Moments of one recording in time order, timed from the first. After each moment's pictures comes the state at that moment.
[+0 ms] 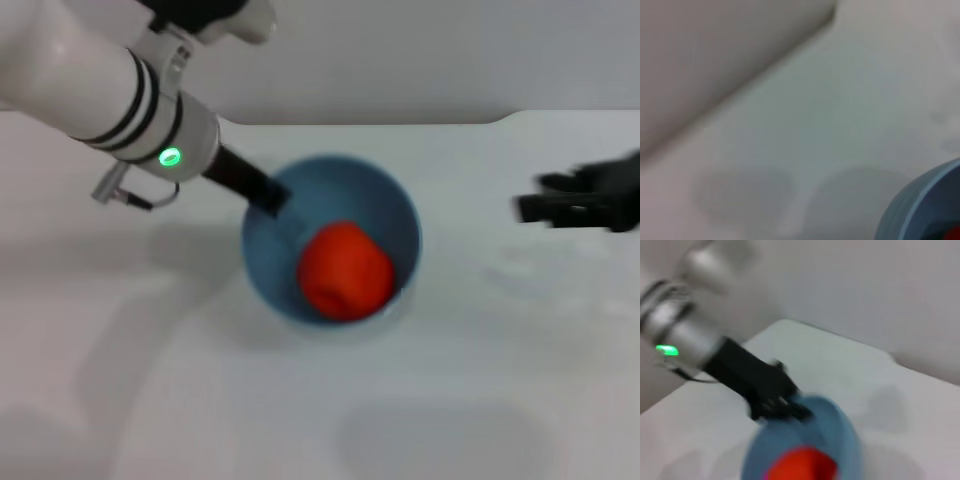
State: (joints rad) left arm -0.67 -2.06 1.55 1.40 2.57 1.32 -2.77; right arm 0.37 2.07 -0.90 -1.52 -2.07 -1.72 2.31
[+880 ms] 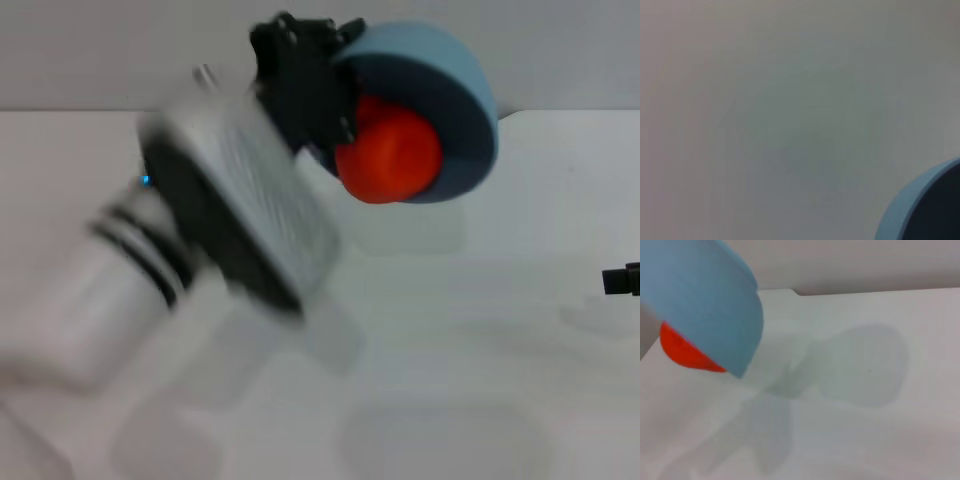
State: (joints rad) left arm -0.06 -2.07 2.17 1.55 2.89 -0.14 -2.23; right arm 0.34 2.07 -0.70 -1.41 -2.26 -1.82 2.36
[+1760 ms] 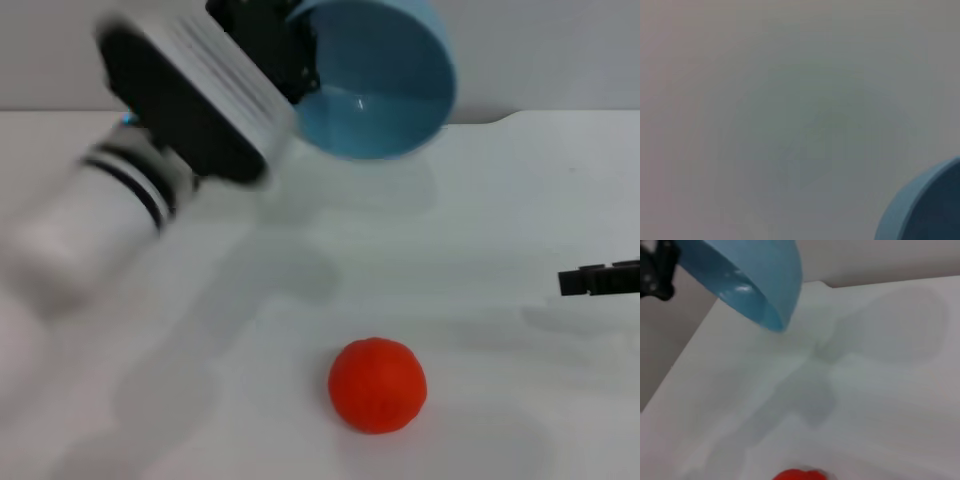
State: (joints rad) left arm -0.20 -2.06 2.06 1.45 2.08 -0.09 -1.71; right arm 0.40 2.07 -0.72 -1.29 -2.24 -1.82 2.35
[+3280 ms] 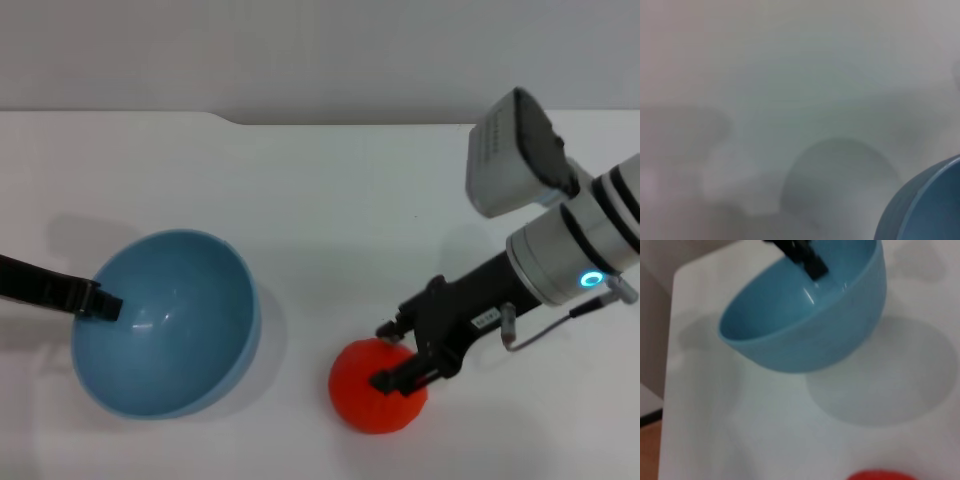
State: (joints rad) left arm -0.39 -2.05 1.05 1.44 2.46 1.70 -2.64; right arm 0.68 2.07 -1.38 -0.96 -2.16 -1.51 2.01
